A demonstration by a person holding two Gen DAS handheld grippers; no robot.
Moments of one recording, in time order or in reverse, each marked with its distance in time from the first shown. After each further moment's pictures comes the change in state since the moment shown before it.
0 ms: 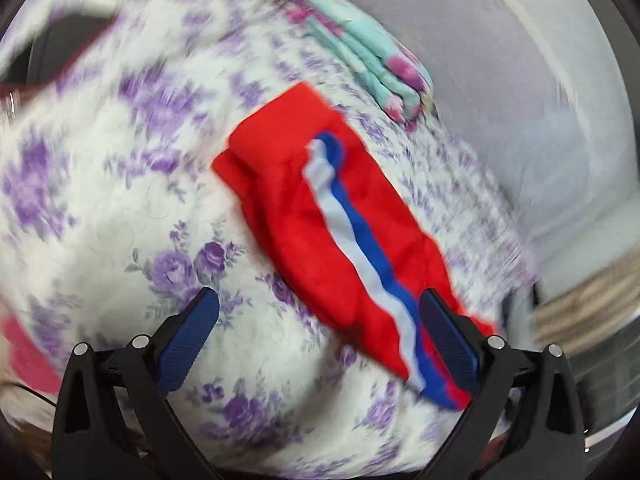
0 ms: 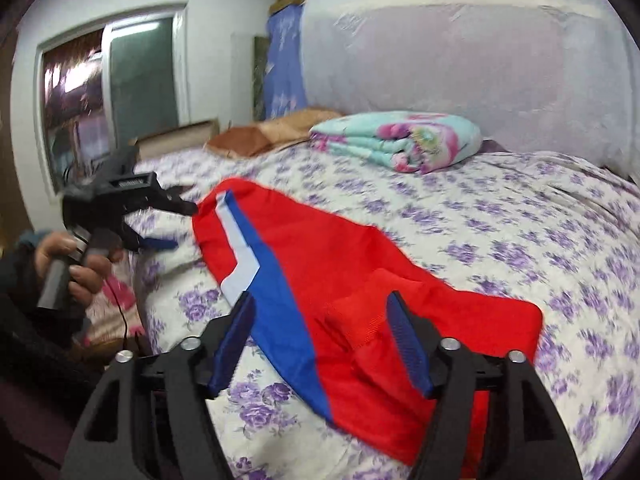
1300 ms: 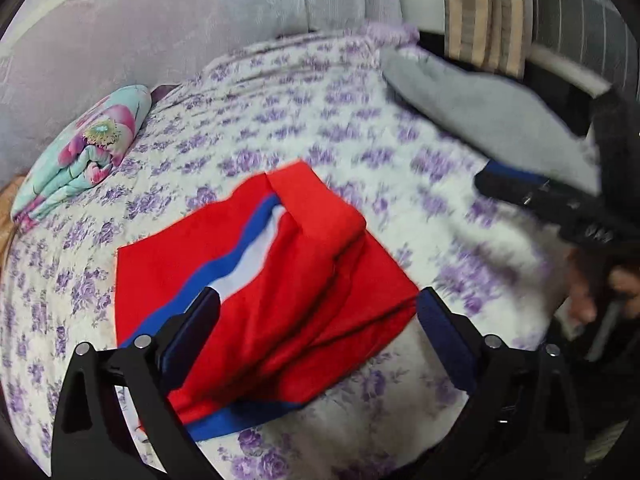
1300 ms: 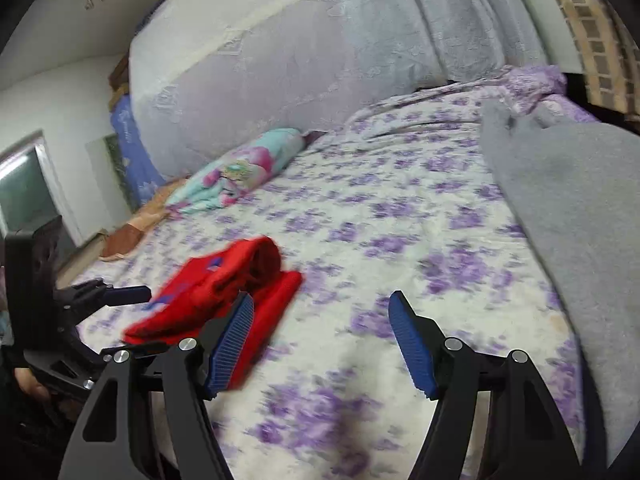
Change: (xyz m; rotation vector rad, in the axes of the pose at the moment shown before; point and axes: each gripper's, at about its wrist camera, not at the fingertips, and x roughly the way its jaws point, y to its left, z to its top) left arm 0.081 -0.286 -0.195 1.159 0.108 0.025; right arm -0.124 -0.156 -0.083 0.510 -0.132 -0.271
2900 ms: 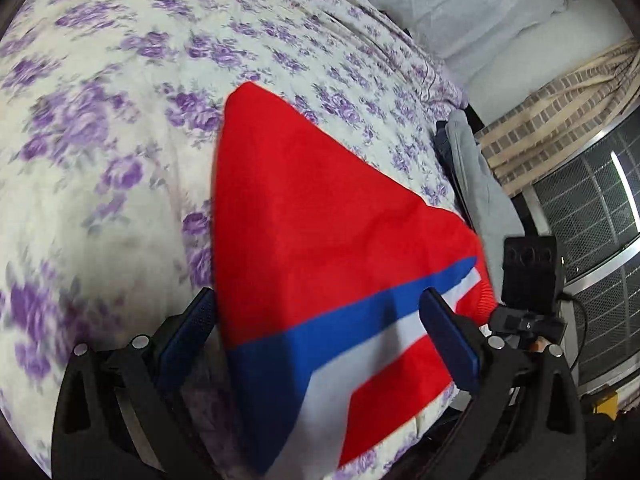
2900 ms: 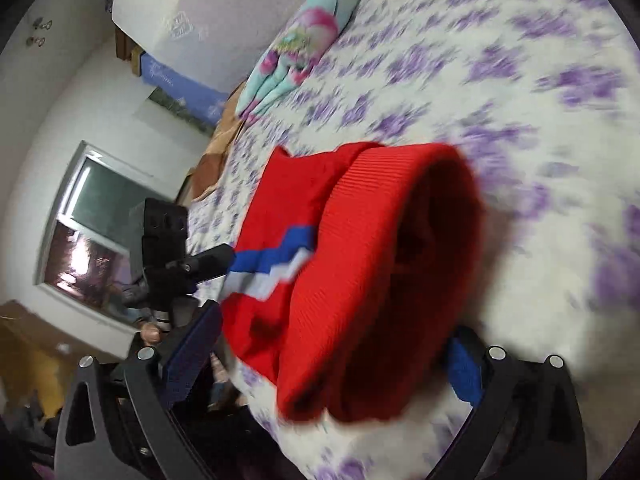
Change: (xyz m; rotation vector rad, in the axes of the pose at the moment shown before) left arm 0.090 0.176 -0.038 -0.577 0.148 -0.460; right arm 0.142 0.045 -0.011 0.291 0.576 0.424
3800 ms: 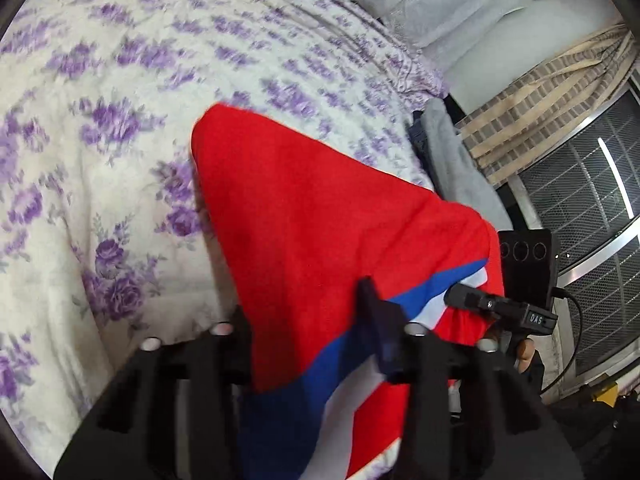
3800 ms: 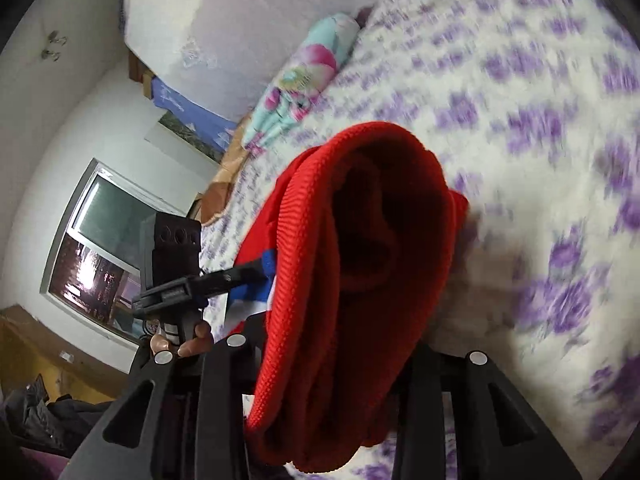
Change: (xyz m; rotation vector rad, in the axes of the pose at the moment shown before) left arm 0.021 -0.038 0.011 0.058 -0.019 -0.067; right arm -0.064 -0.004 -0.012 -0.039 -0.142 -0.003
